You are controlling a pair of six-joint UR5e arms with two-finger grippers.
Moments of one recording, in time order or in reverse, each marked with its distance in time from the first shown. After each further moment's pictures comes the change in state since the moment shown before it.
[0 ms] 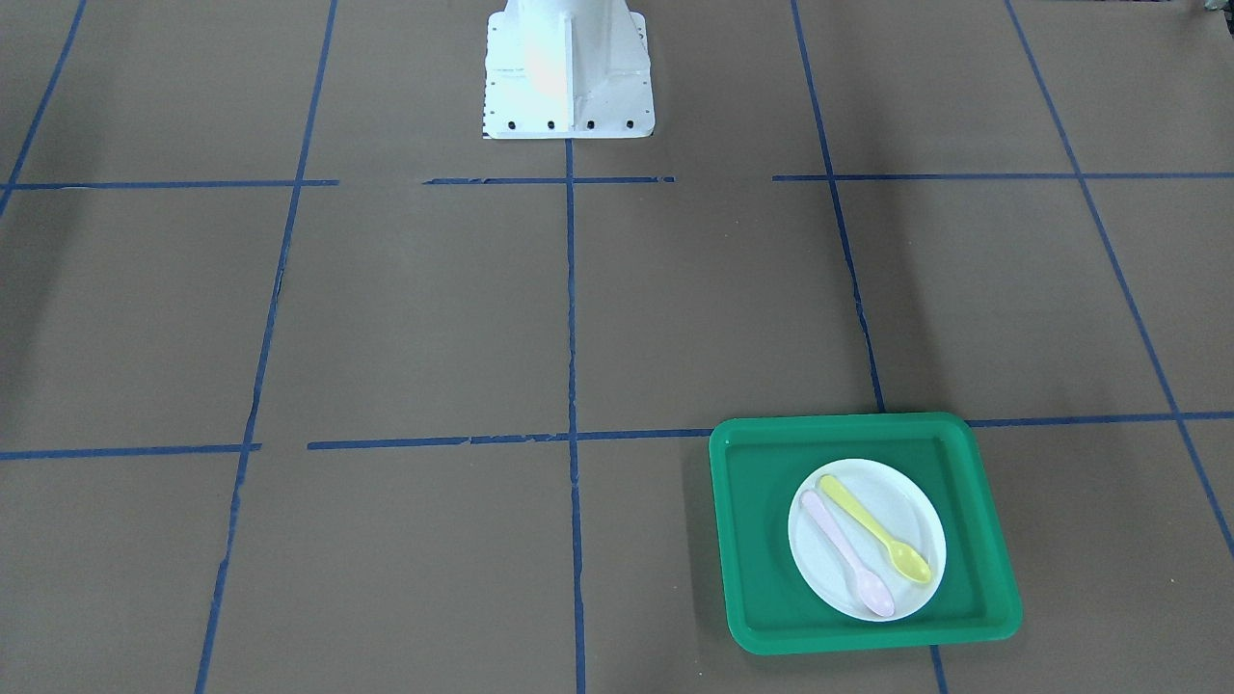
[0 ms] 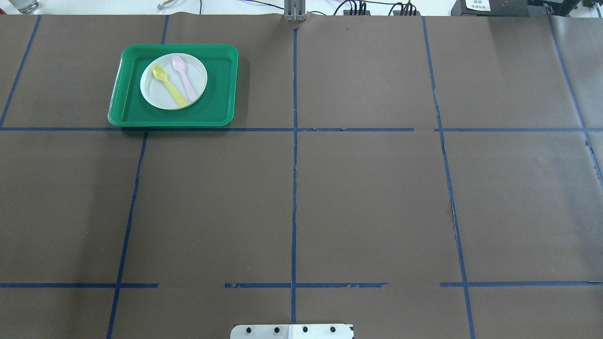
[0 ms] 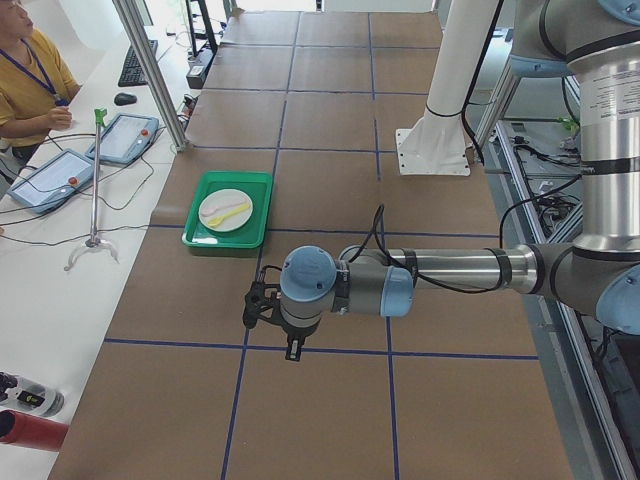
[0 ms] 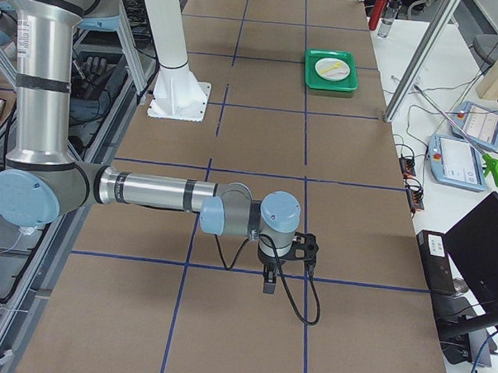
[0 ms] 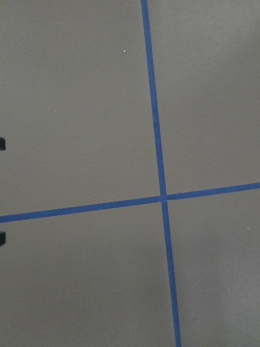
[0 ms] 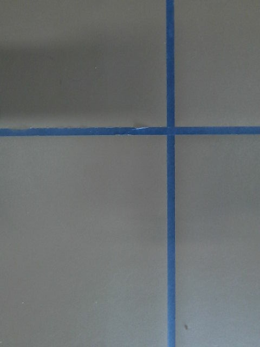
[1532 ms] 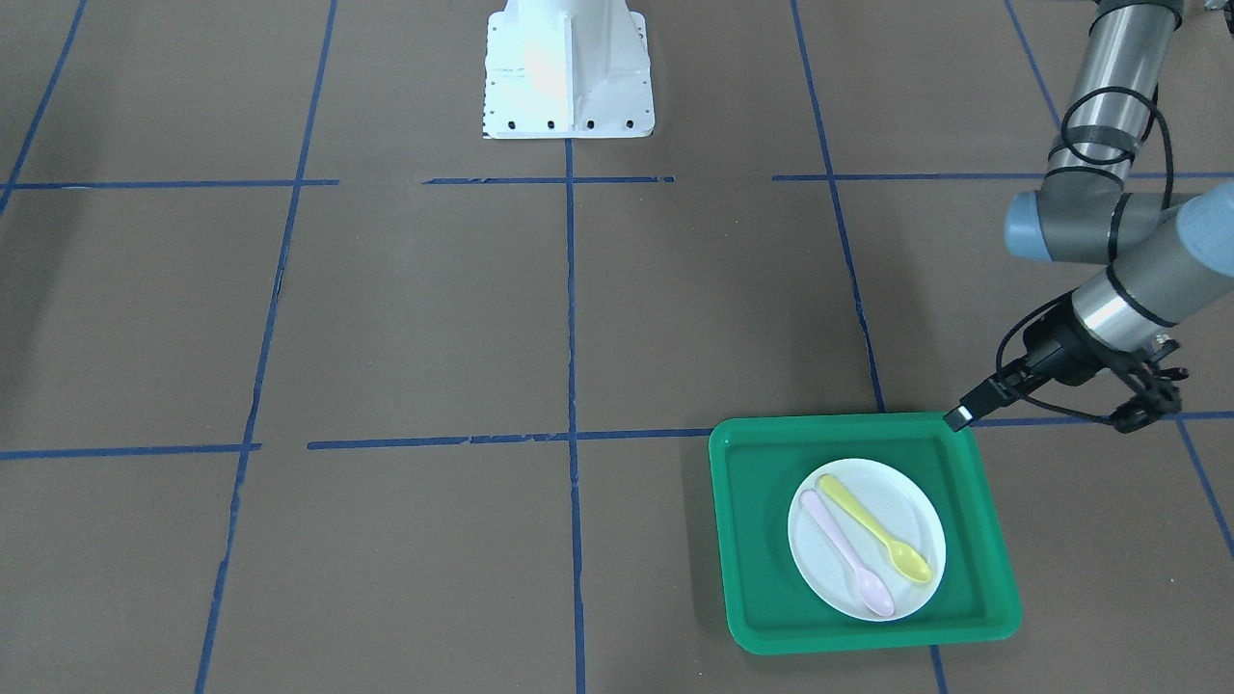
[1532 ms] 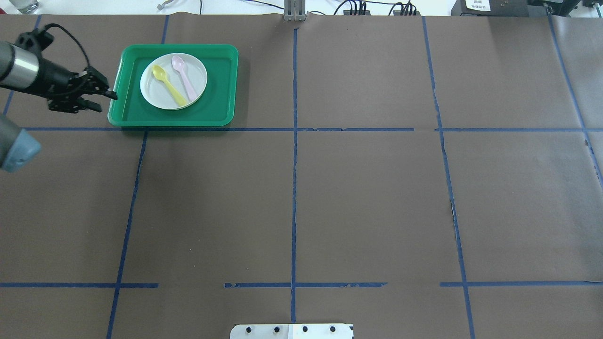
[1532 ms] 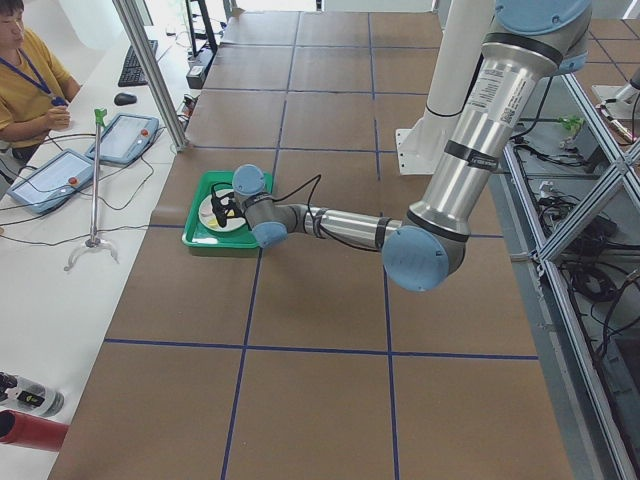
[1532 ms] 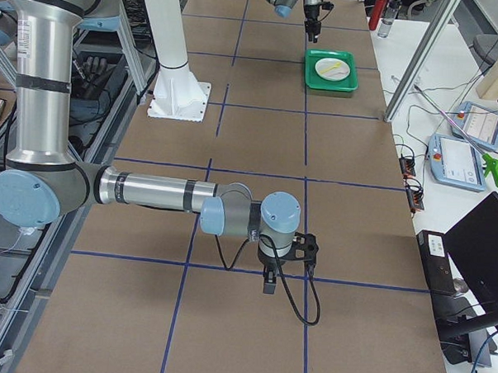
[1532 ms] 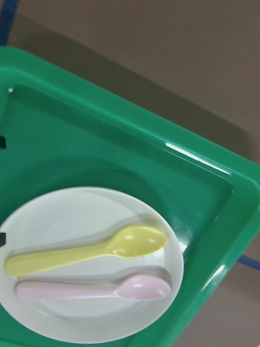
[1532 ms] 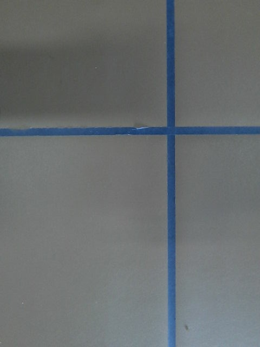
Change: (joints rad) left arm 0.586 -0.403 0.380 -0.900 0.055 -1.512; right arm 0.000 0.000 0.000 0.000 0.001 -0.001
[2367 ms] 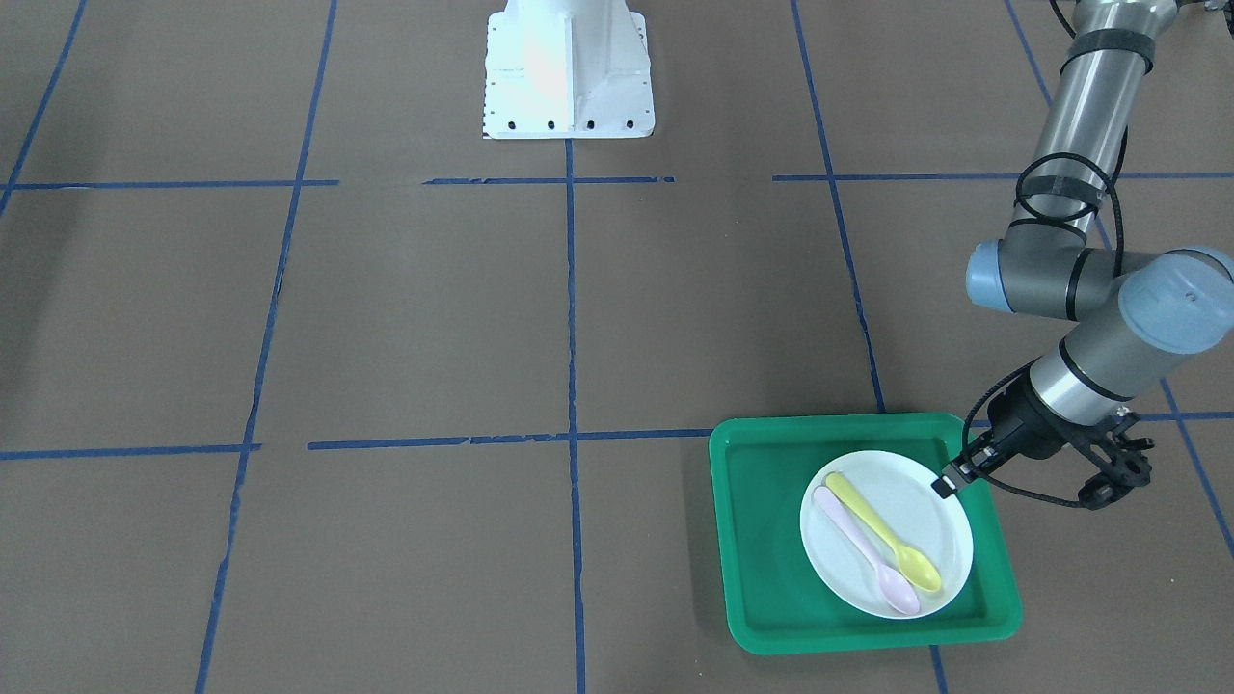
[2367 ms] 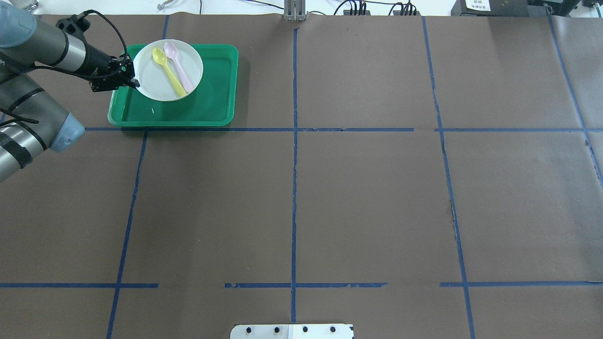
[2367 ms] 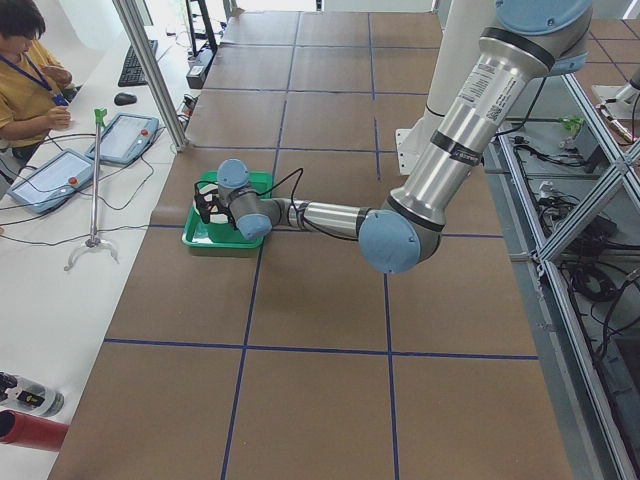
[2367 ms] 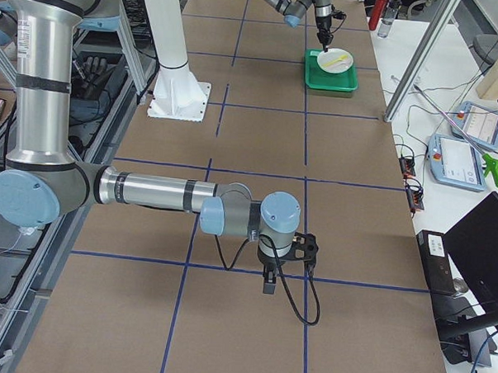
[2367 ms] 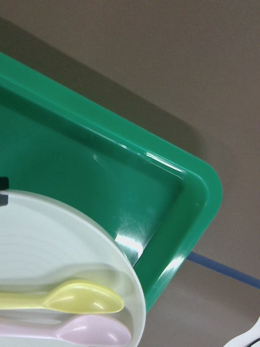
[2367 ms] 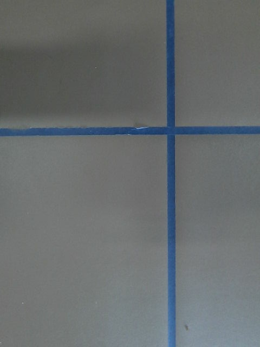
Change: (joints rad) left arm 0.080 -0.256 0.268 0.000 0.161 -0.092; right arm 0.000 0.000 0.000 0.000 -0.001 0.001
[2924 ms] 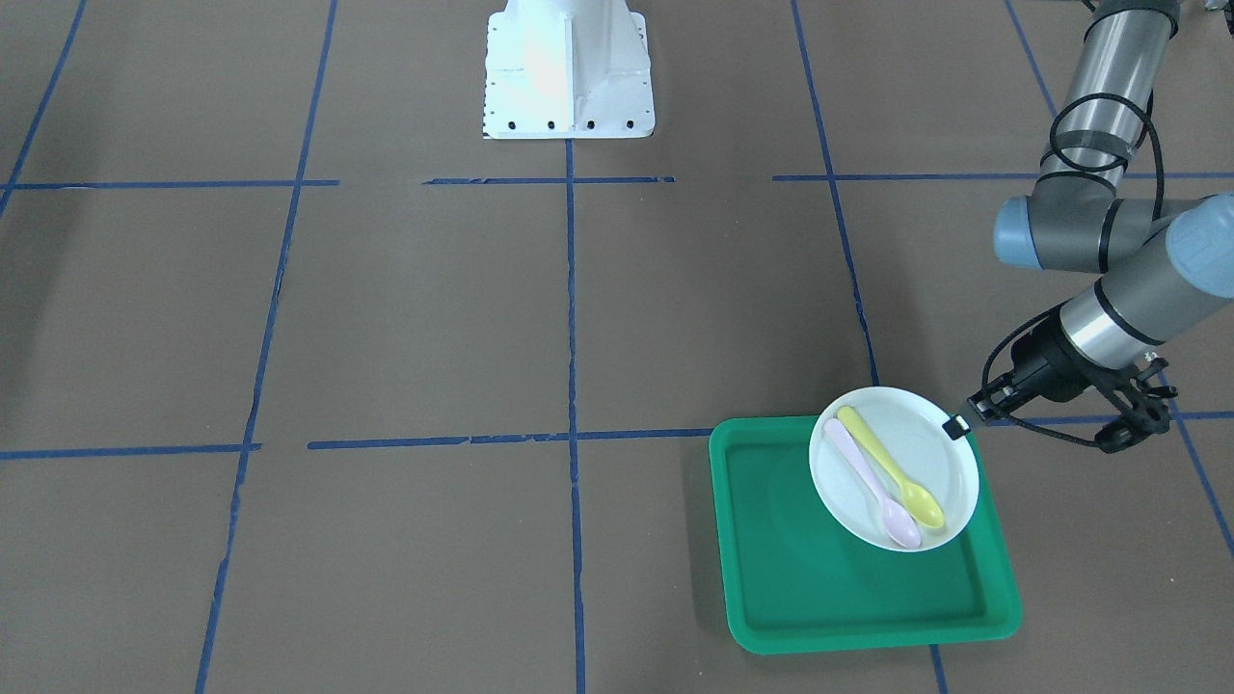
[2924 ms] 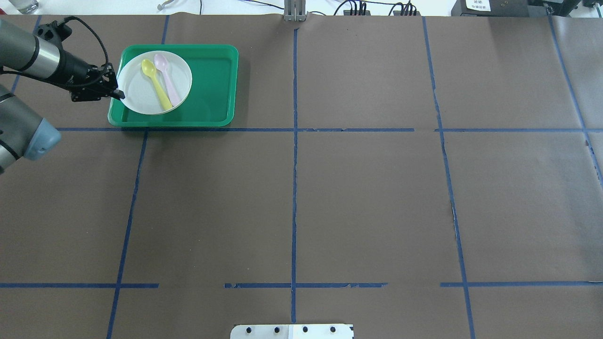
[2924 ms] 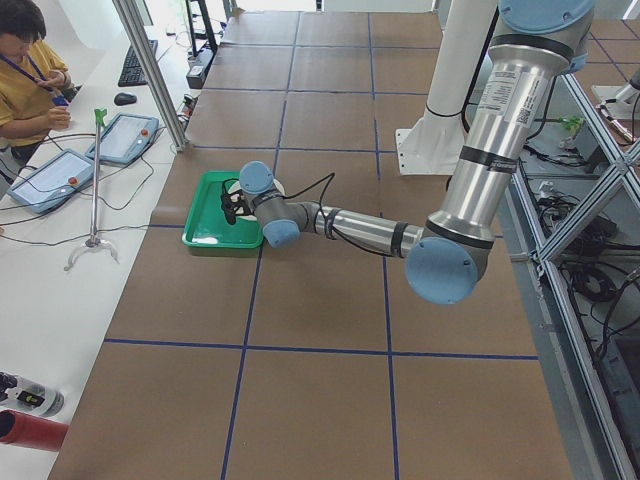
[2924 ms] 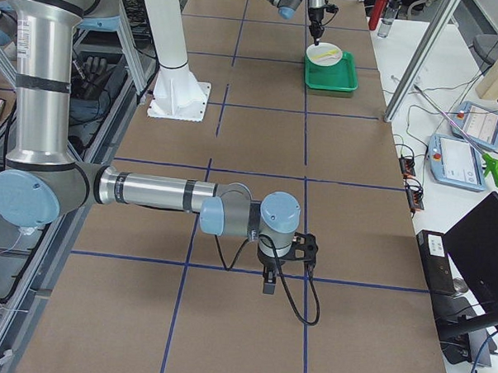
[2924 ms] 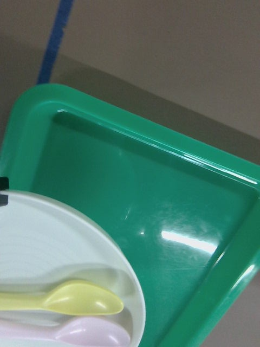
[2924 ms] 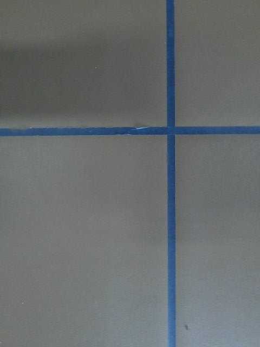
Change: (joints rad) left arm -0.034 0.085 -0.135 0.091 -0.096 0.062; right arm 0.000 0.000 0.000 0.000 0.000 0.000
